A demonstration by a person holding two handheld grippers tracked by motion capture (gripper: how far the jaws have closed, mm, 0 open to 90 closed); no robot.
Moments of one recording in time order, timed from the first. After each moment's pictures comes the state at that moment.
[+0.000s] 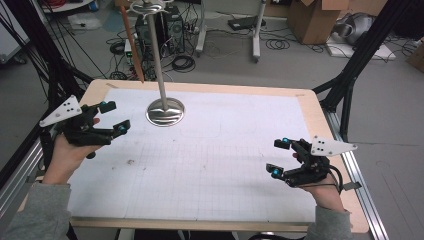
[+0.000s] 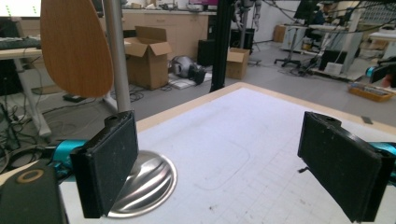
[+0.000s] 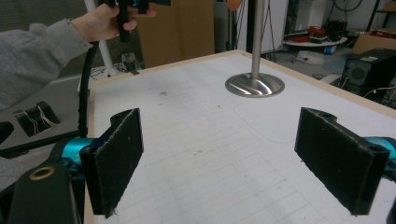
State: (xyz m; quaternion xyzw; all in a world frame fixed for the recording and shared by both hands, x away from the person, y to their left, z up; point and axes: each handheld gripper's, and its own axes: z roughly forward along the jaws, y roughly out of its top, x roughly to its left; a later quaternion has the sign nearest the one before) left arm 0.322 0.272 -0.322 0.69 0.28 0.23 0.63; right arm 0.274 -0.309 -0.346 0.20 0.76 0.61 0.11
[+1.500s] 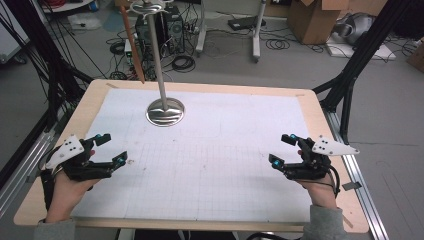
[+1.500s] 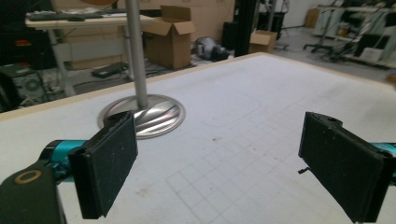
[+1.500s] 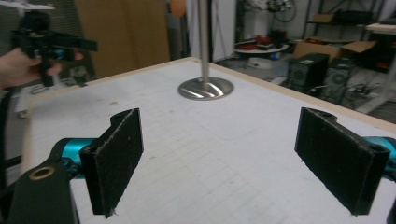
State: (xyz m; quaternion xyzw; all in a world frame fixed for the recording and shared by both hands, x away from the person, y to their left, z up) left arm 0.272 0.280 -0.388 0.69 0.32 0.26 0.59; right arm 0.281 -0.319 -0.361 0.27 0.72 0.61 0.18
